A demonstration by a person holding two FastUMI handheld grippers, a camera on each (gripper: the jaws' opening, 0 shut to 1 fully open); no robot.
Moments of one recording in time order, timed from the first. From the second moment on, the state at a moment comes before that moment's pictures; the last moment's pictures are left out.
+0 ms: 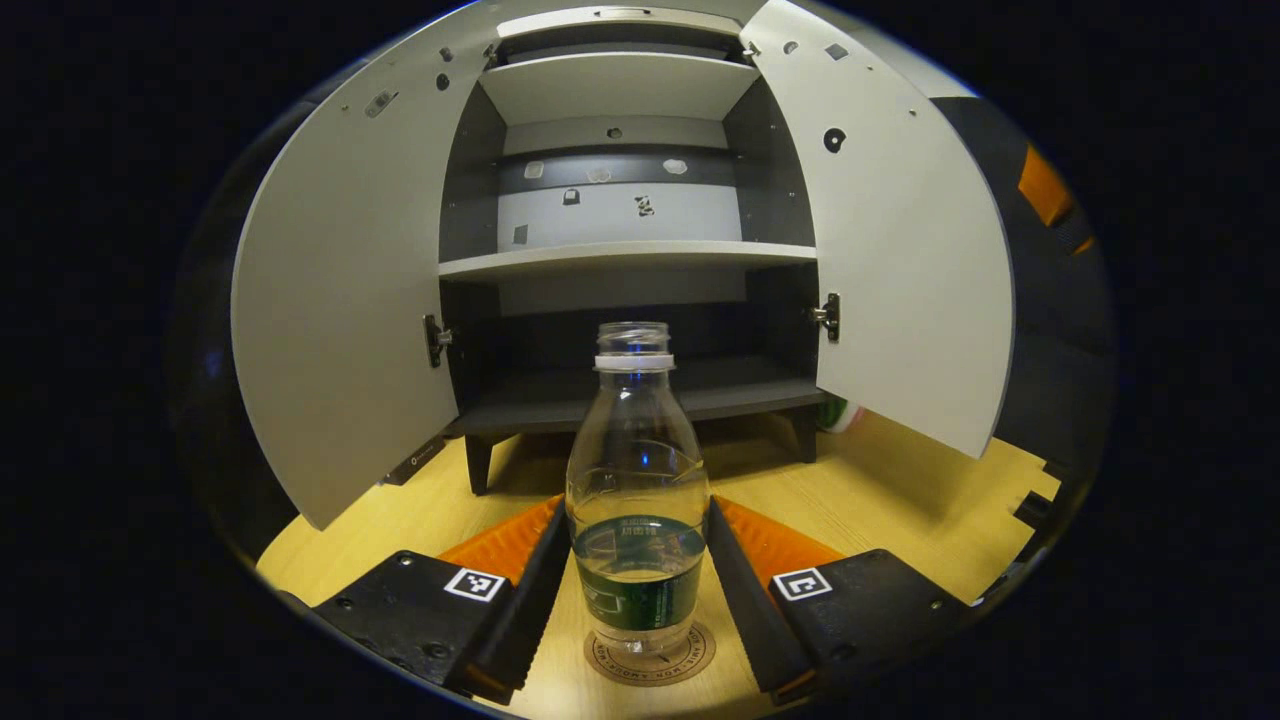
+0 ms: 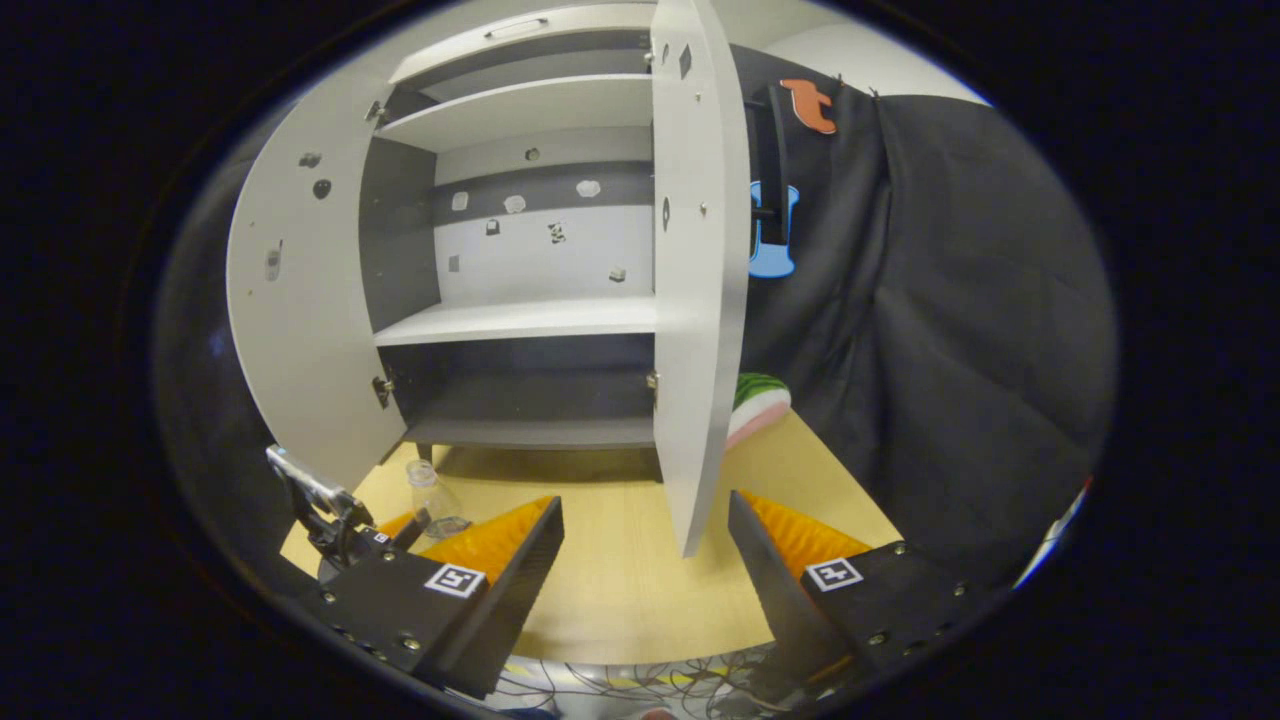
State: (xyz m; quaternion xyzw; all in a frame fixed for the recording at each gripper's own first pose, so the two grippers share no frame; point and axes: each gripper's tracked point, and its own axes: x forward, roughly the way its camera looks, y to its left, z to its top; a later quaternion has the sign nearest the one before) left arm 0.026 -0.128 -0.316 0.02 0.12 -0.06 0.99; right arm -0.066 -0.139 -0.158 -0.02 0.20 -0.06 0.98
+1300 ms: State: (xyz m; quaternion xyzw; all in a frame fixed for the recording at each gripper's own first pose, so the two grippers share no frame) left arm -0.007 -0.120 -0.282 0.05 0.11 -0.04 0.99; right arm -0.070 -0.134 -0.146 0.00 0.19 -0.04 0.98
